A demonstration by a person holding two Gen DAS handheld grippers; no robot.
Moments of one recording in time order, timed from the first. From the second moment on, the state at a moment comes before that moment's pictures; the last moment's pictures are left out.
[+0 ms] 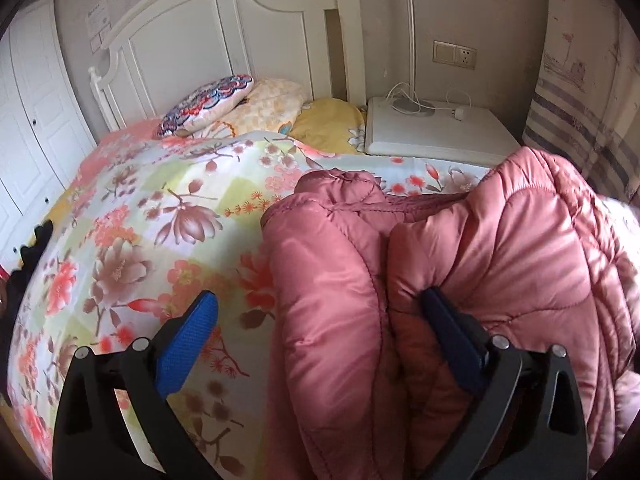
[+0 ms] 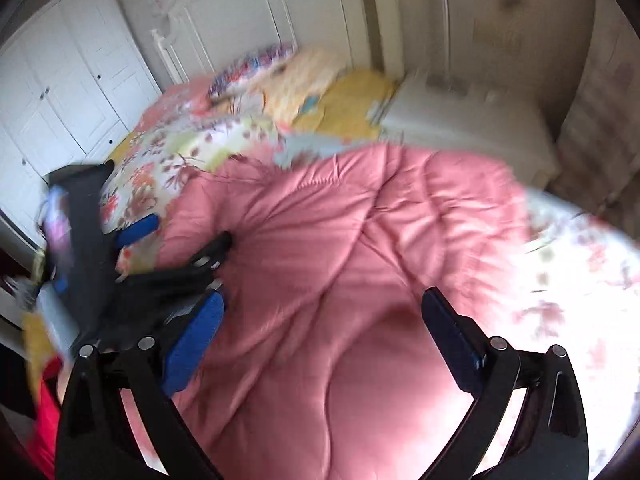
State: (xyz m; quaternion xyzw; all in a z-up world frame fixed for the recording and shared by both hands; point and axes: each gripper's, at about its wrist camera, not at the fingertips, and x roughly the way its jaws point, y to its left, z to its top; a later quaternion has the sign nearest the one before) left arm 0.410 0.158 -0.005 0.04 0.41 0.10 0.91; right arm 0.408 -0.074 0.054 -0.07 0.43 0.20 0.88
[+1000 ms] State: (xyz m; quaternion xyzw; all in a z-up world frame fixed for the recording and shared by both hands) left arm 0.274 0.115 0.034 0.06 0.33 0.22 0.92; right arm 0.352 -0.075 0.005 -0.18 0.40 0.07 0.90
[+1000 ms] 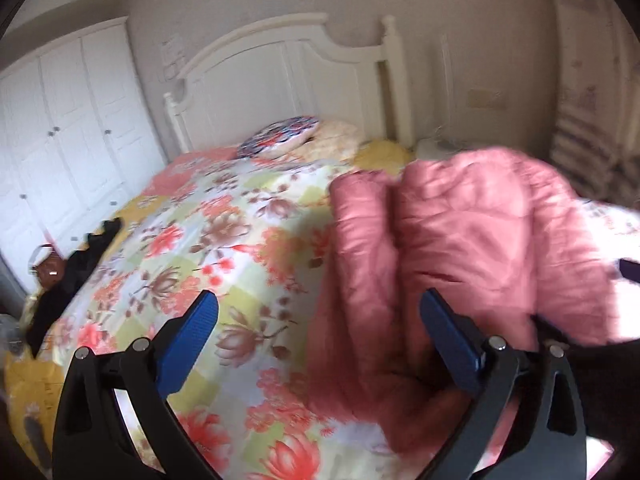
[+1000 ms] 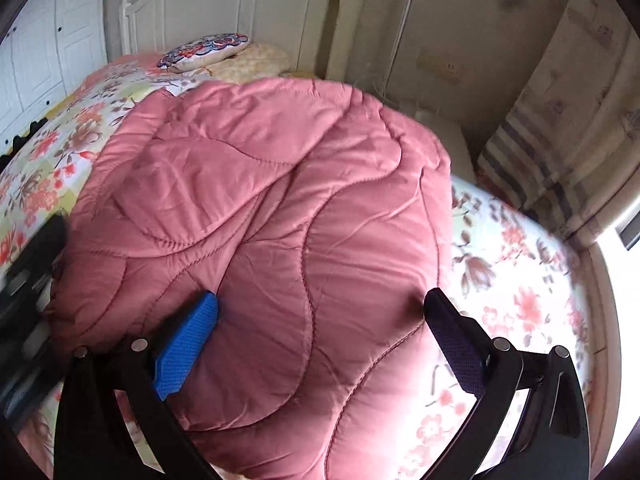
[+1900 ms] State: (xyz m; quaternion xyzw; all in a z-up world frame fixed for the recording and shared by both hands) left arm 0.229 0.134 0.078 -0.03 0.27 0.20 0.94; right arm 0.311 -0.105 0.059 -0.11 0.34 0.08 0.93
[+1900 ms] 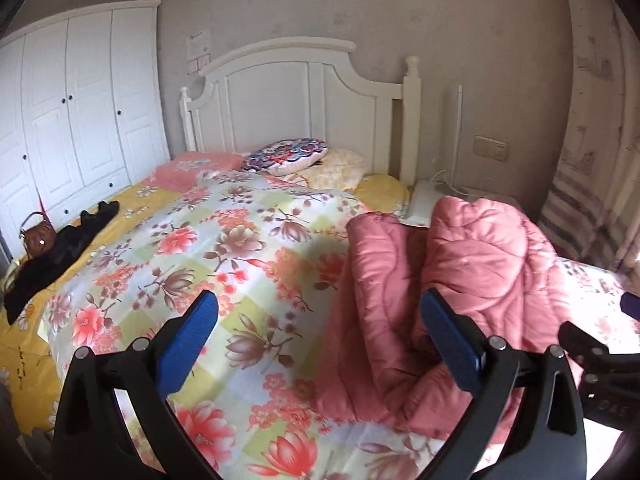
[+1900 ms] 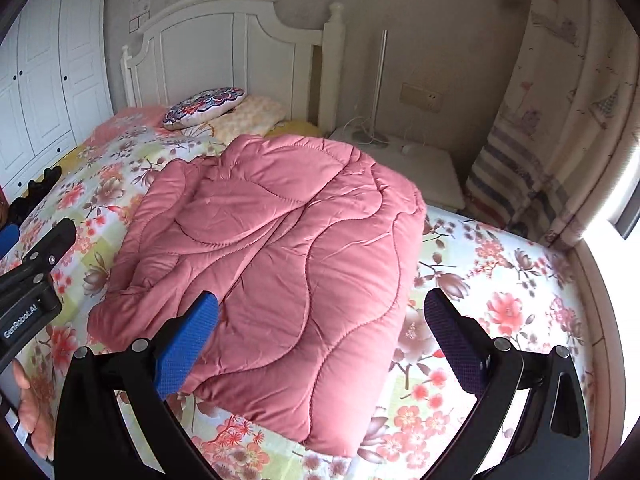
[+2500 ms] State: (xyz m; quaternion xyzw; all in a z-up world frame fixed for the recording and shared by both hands) left arm 0.172 0.093 0.093 -0.04 0.29 0.12 0.95; right arm 0.236 -0.119 0.068 -0.10 0.33 0.05 0.94
